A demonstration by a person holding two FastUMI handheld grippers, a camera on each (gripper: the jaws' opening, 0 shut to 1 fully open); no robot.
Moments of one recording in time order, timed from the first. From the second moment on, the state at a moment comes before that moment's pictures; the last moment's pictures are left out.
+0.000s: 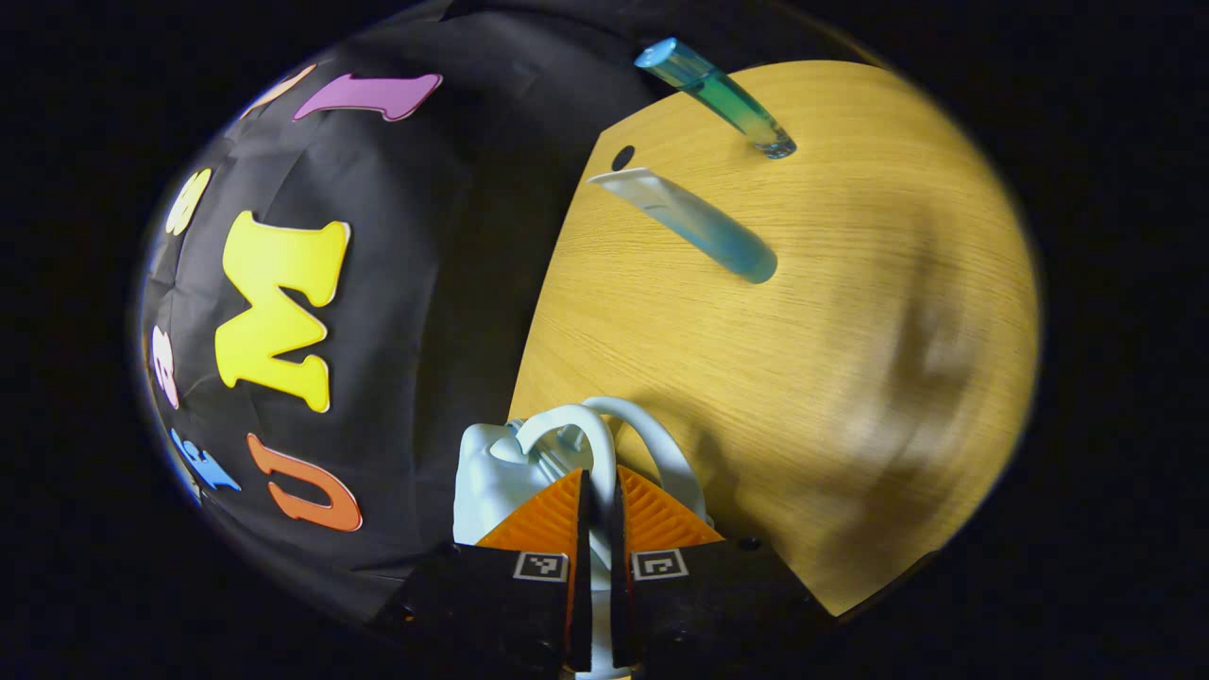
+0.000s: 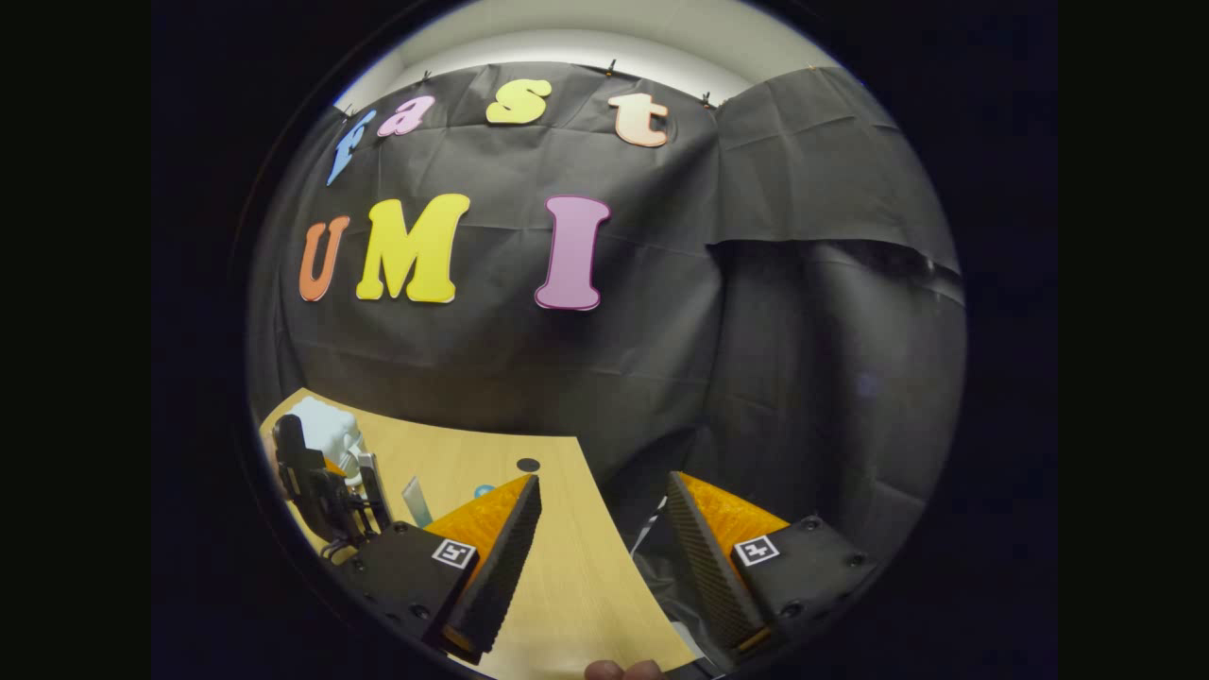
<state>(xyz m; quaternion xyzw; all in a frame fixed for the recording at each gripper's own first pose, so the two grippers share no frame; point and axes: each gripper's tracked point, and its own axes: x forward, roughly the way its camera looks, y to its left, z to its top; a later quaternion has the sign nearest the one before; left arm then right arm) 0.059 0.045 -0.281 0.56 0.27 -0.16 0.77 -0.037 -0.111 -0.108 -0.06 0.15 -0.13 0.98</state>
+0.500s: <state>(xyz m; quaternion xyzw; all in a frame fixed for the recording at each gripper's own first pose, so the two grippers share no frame) 0.078 0.231 -0.086 0.31 0.14 0.04 0.94 -0.006 -0.021 -0.066 -0.06 0.12 -0.04 0.99</state>
